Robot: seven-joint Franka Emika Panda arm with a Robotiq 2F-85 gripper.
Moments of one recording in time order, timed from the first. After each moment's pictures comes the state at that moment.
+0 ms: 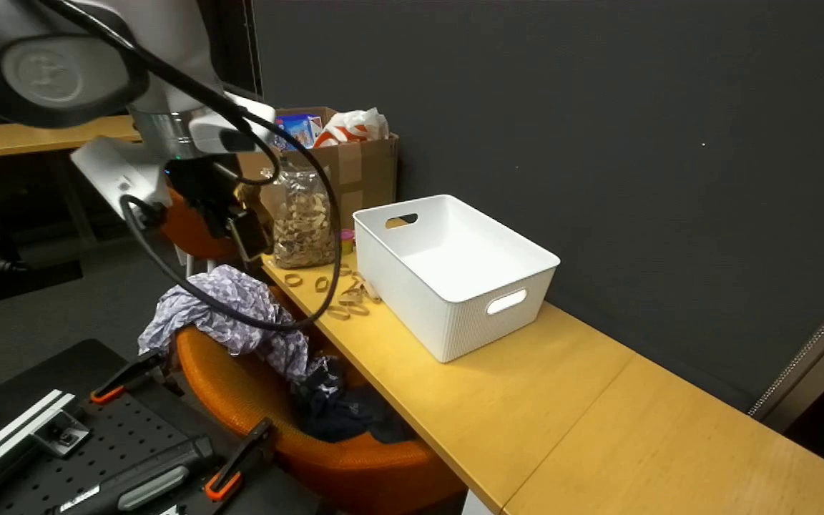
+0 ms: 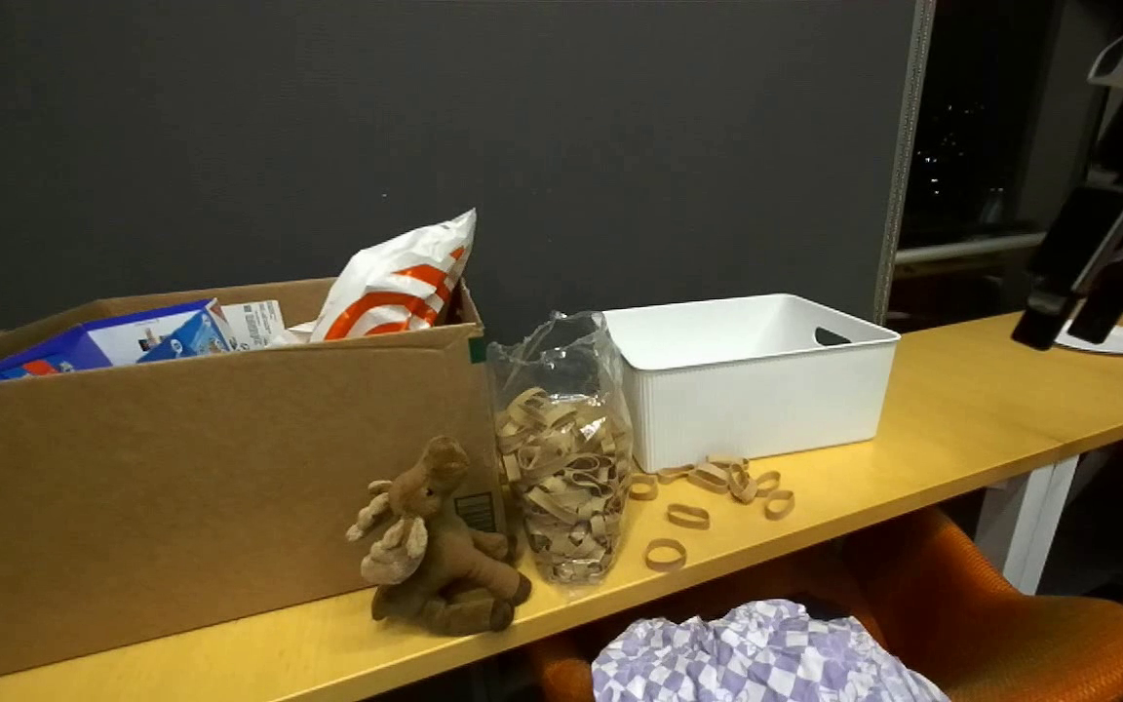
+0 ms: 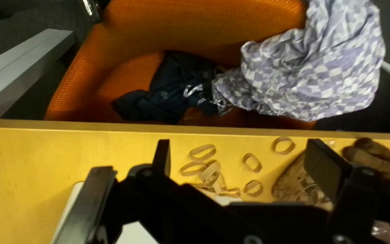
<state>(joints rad) -0.03 -0.35 -0.05 -2.70 0.18 2.56 -0.04</state>
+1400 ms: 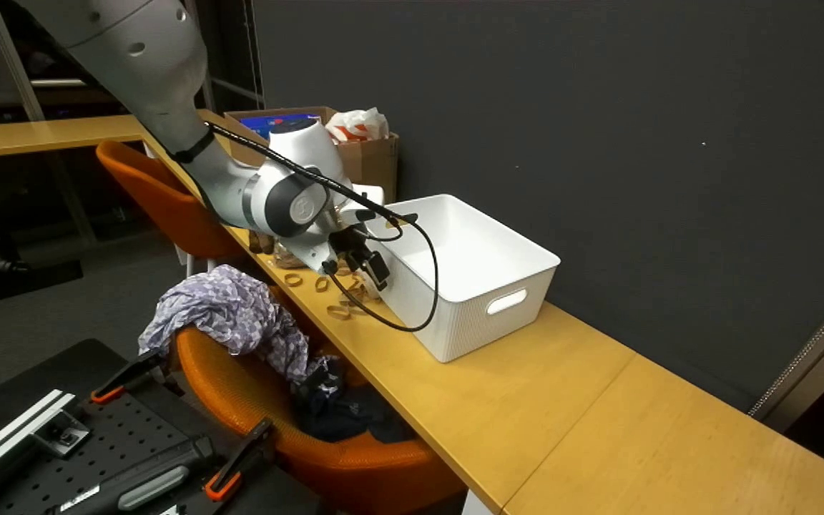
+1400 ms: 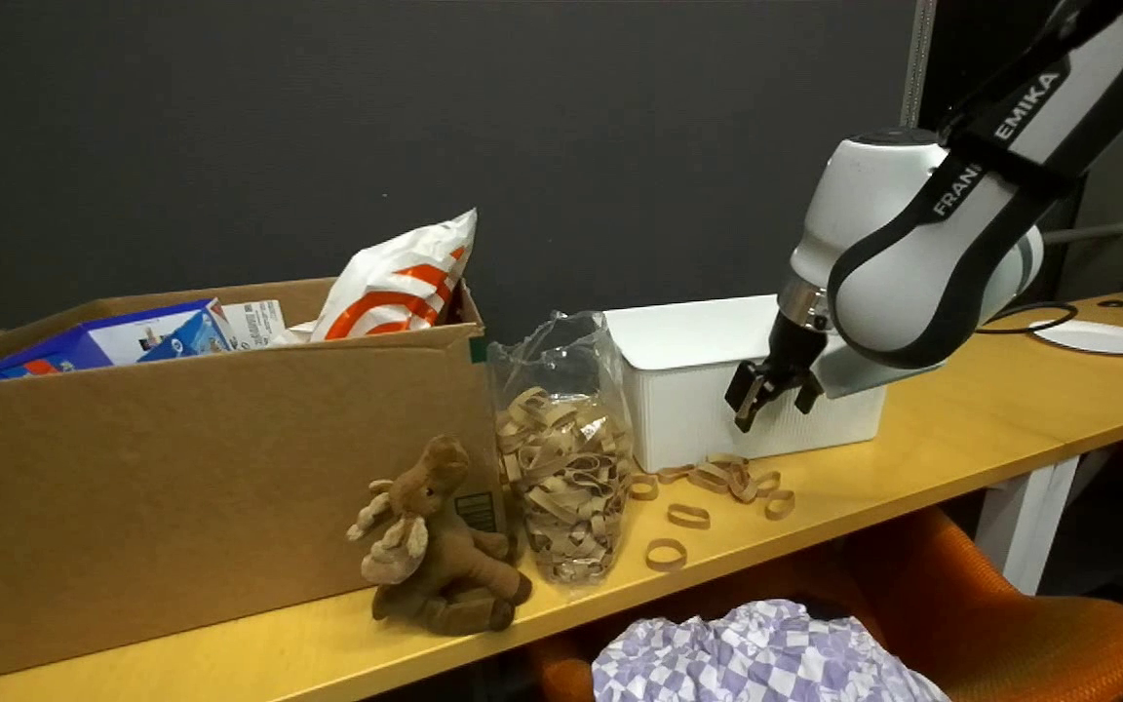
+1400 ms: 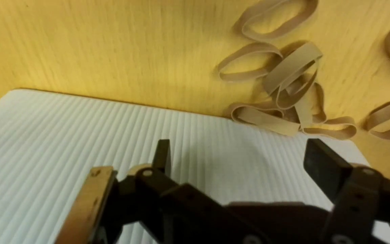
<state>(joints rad) 0.22 0.63 -0.29 -2.00 0.00 2.98 0.28</state>
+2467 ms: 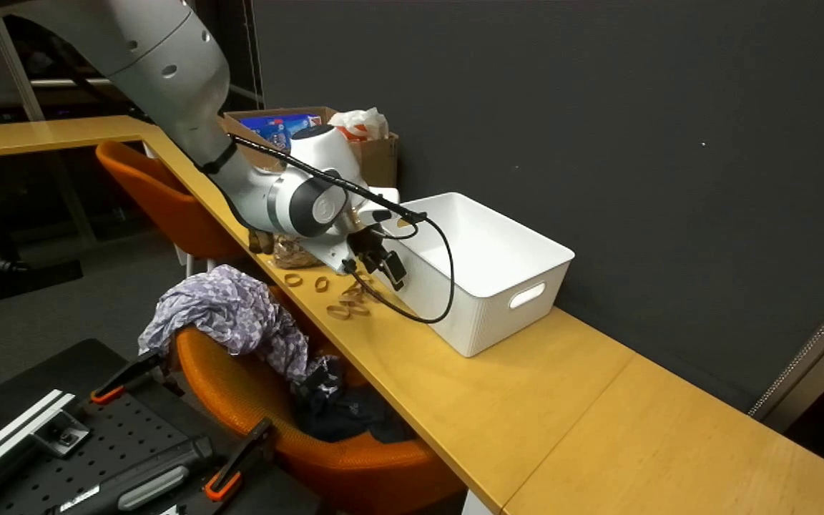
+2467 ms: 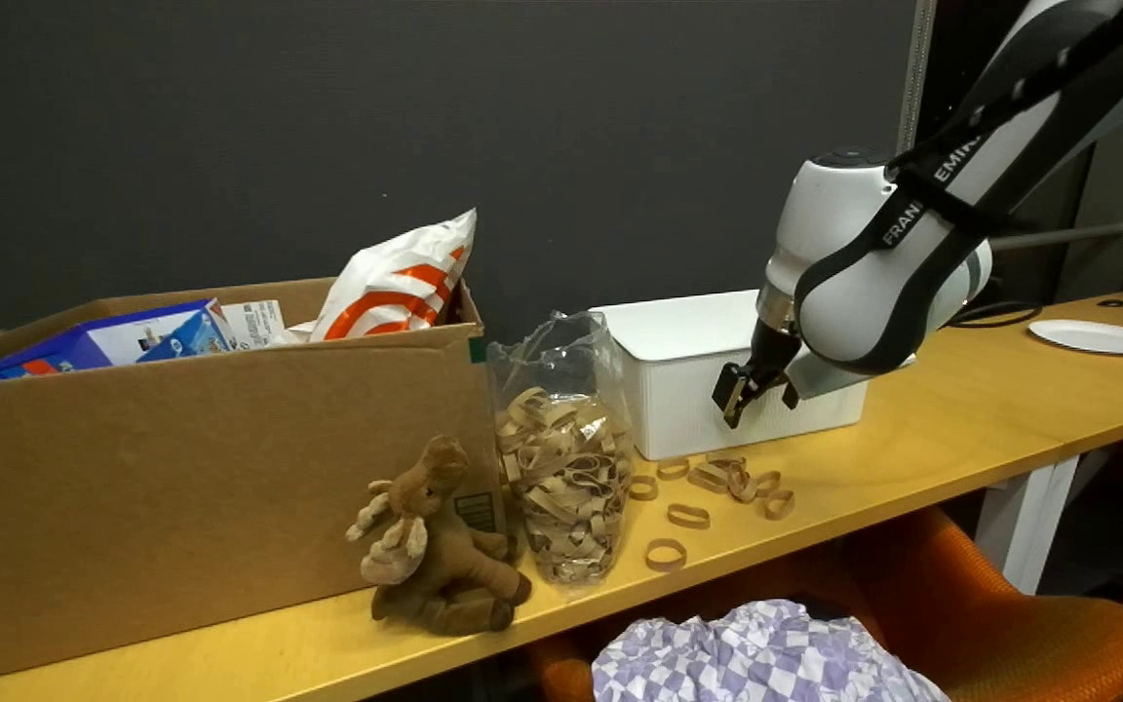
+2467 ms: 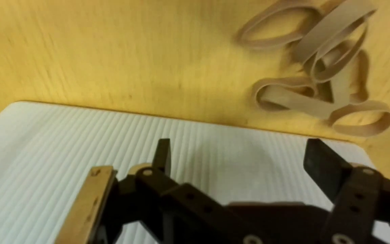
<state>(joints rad) 0.24 0.73 -0.33 -1.86 0.00 2.93 0.30</state>
